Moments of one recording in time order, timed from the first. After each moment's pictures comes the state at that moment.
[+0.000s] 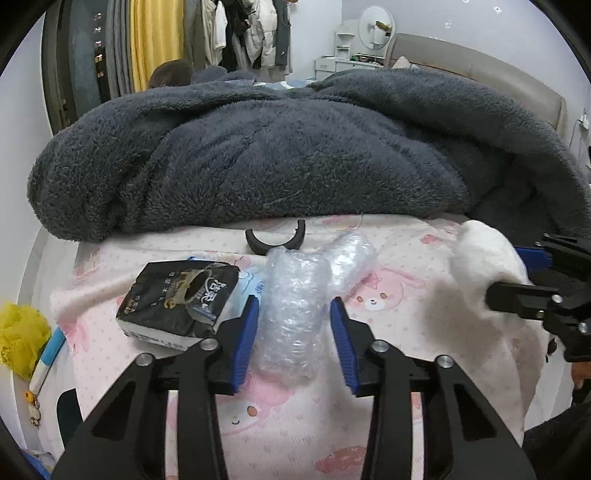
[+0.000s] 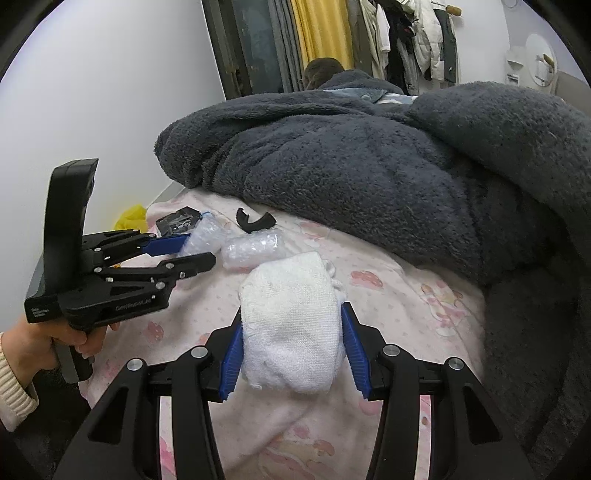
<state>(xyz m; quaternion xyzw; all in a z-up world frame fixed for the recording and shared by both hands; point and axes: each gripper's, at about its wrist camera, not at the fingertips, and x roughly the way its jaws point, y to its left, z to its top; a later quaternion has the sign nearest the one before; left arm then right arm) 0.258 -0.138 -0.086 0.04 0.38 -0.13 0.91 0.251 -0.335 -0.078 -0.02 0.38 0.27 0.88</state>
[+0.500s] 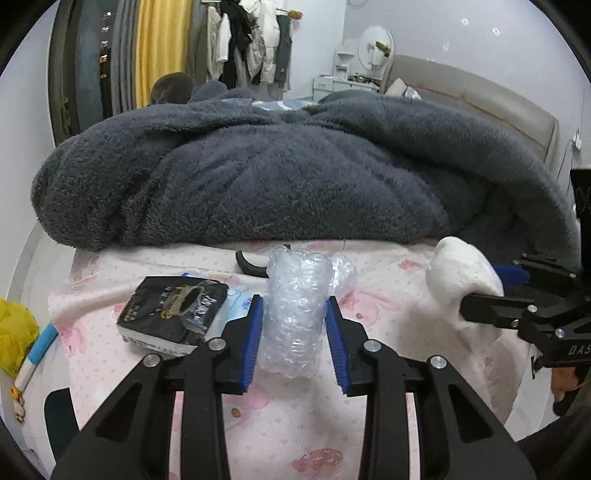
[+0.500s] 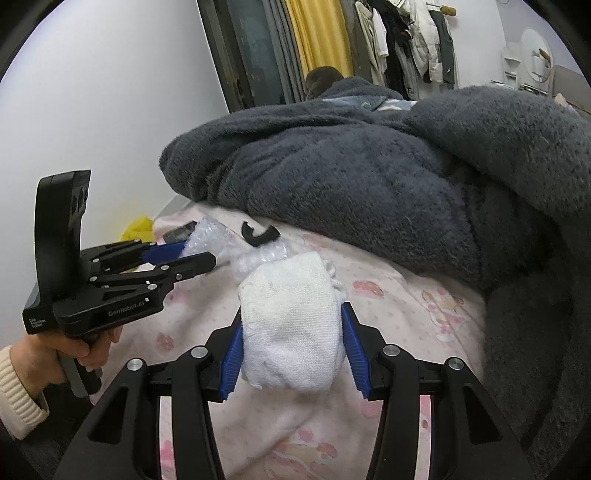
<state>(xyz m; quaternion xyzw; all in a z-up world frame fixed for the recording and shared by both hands) 0.245 -0.137 -0.066 0.01 0.35 -0.15 0.92 0.252 -0.339 -0.070 0.01 0.36 0.29 0.89</state>
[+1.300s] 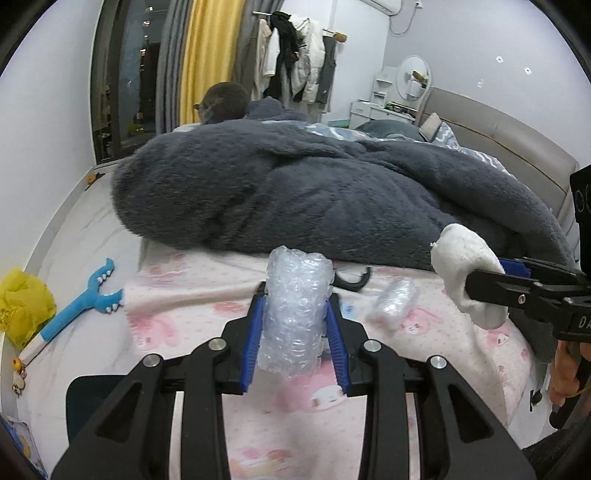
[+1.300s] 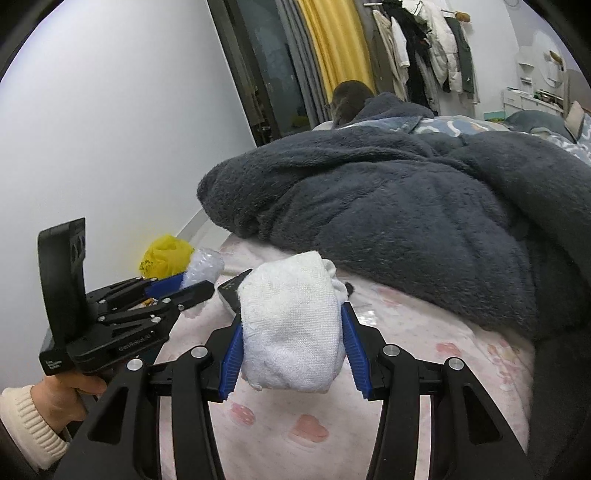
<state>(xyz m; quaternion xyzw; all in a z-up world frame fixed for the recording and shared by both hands) 0.226 -0.051 -0.041 -0.04 0.33 -0.09 0.94 0.265 -0.262 -0.028 0.02 0.35 0.32 0.88</state>
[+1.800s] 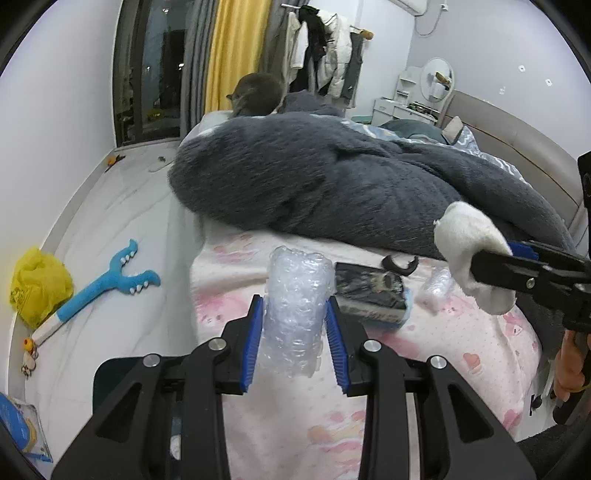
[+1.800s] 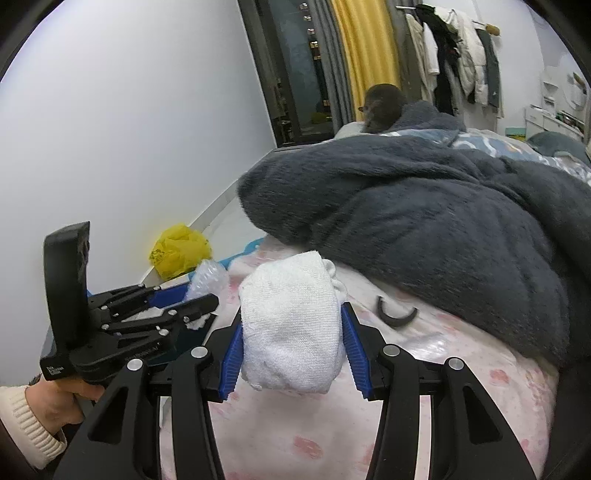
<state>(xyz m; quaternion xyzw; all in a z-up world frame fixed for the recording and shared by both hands) 0.205 0.017 -0.042 -0.06 0.35 -0.06 0.93 0.254 -0.185 -0.010 -0.01 0.34 0.34 0.88</state>
